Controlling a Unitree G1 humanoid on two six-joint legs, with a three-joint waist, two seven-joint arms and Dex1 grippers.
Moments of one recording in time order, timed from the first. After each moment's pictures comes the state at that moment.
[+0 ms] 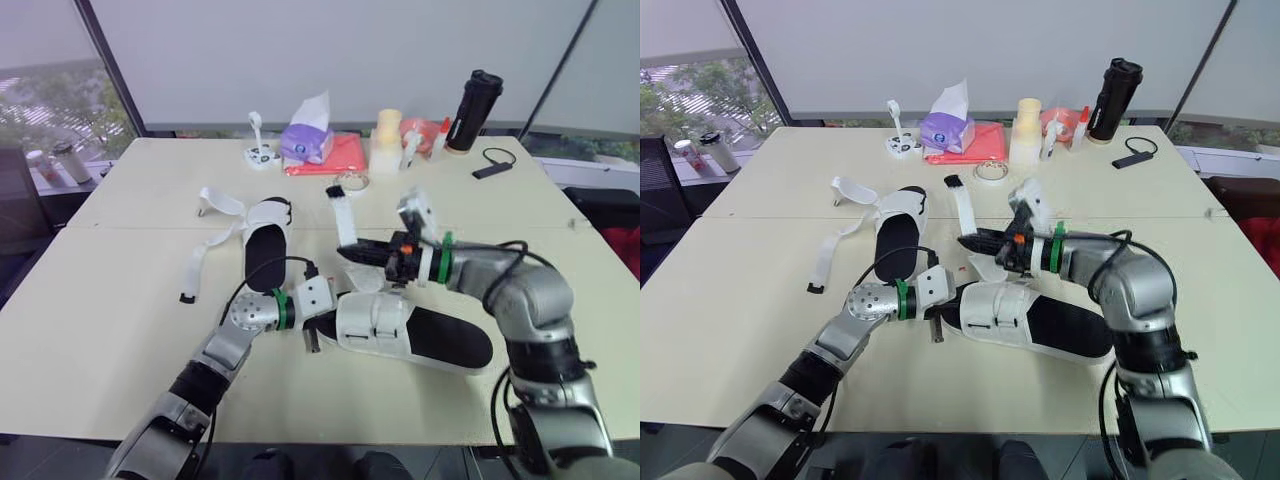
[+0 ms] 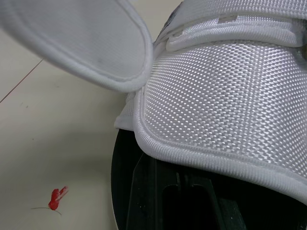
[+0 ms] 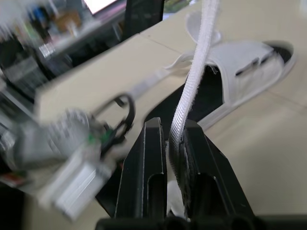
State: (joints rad) left arm -0.53 0.29 -0.39 0.33 -0.02 -0.10 -0.89; right arm -0.53 -0.54 0.03 -0.29 0.44 0.68 0.88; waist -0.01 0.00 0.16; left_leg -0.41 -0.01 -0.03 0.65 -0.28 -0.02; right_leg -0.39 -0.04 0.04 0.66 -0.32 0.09
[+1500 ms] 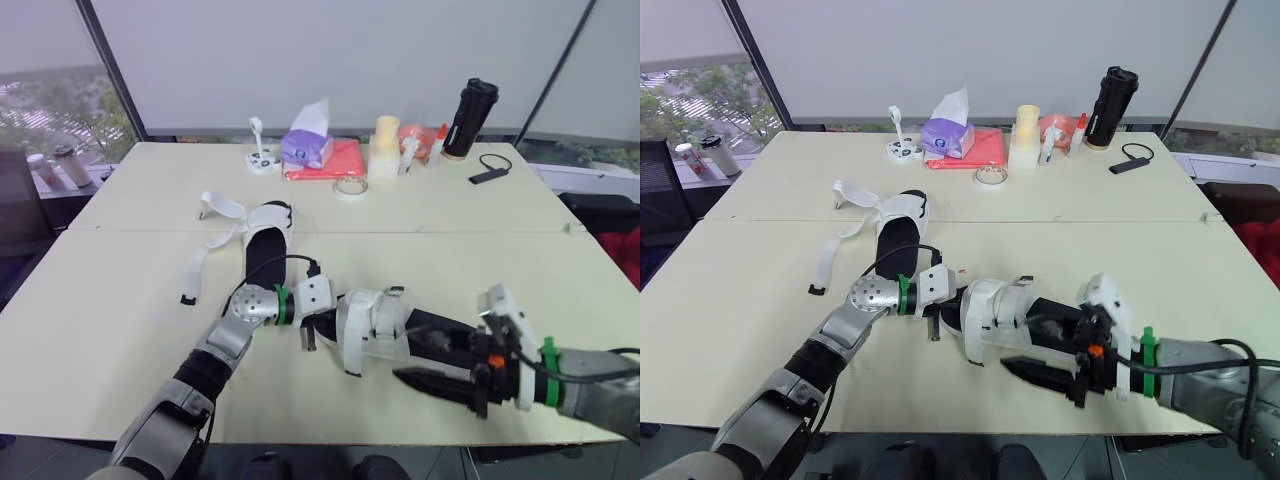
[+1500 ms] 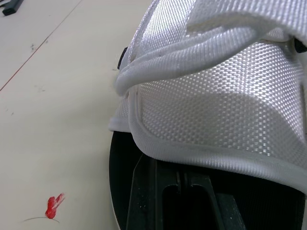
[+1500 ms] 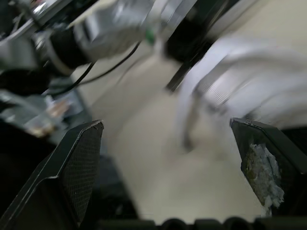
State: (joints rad) left arm -0.59 0.29 -0.38 0.43 -0.02 -0.13 -1.01; right arm 0.15 -0.96 -0.27 -0.73 1.21 0.90 0.60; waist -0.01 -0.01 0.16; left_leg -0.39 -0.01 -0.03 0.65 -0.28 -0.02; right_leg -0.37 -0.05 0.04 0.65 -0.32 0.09
